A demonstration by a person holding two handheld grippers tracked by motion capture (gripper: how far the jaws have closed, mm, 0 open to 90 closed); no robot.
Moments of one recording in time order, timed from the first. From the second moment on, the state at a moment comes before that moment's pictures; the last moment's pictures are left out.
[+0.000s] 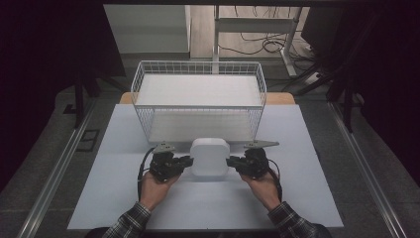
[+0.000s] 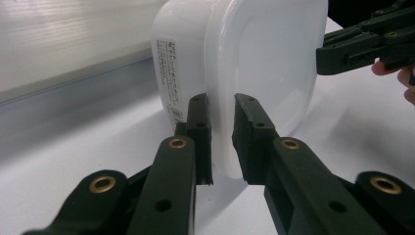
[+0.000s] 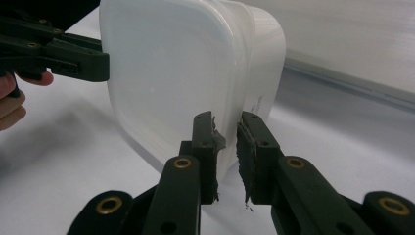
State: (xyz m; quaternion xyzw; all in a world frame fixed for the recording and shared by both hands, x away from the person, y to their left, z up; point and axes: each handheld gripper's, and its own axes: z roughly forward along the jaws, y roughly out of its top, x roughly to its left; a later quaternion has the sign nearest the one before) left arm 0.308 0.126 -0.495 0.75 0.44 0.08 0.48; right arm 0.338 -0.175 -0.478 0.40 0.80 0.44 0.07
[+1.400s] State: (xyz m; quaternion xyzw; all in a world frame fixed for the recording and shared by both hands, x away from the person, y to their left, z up) left arm 0.373 0.144 -0.501 0.72 0.48 0.10 0.48; right arm 0.410 -0.145 -0.481 0.41 0.79 0.46 0.08
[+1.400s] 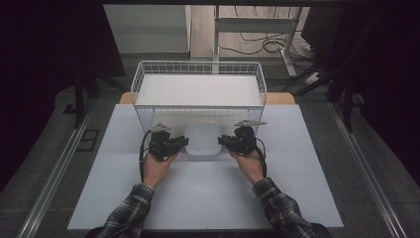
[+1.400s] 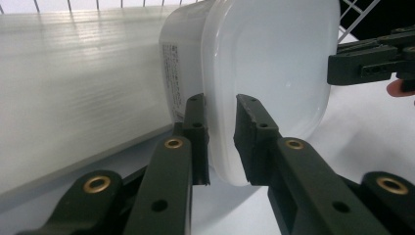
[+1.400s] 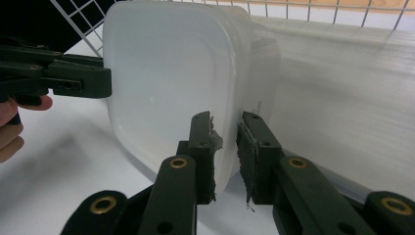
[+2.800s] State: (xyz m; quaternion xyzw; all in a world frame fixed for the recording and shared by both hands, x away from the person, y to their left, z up) left arm 0.353 0.136 -0.492 0.73 0.40 0.17 0.52; right arm 0.406 -0.144 -0.470 0.36 0.79 0.48 0.15
